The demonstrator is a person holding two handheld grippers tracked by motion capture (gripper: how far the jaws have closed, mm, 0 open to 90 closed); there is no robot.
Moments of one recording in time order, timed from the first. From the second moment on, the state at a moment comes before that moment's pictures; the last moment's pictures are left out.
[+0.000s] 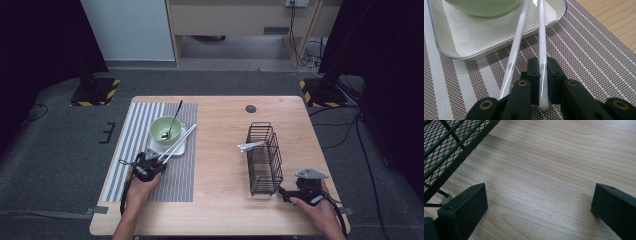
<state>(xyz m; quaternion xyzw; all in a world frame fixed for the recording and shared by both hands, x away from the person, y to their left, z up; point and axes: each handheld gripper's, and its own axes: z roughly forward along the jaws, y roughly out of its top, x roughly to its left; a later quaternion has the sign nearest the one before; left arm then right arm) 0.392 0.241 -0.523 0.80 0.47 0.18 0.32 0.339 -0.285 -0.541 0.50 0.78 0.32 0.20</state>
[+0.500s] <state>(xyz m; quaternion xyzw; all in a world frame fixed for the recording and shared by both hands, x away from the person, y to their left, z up) 0.392 0.242 -0.523 0.80 0.47 0.19 0.31 0.339 -0.285 -0.541 0.50 0.78 0.32 0.20</state>
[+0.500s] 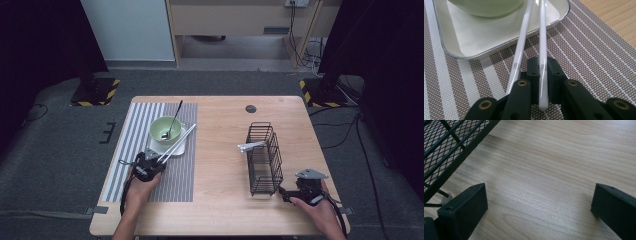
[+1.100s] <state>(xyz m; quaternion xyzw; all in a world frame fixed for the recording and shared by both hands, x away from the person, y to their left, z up) 0.391 0.244 -0.523 0.80 0.47 0.19 0.31 0.339 -0.285 -0.541 0.50 0.78 0.32 0.21</state>
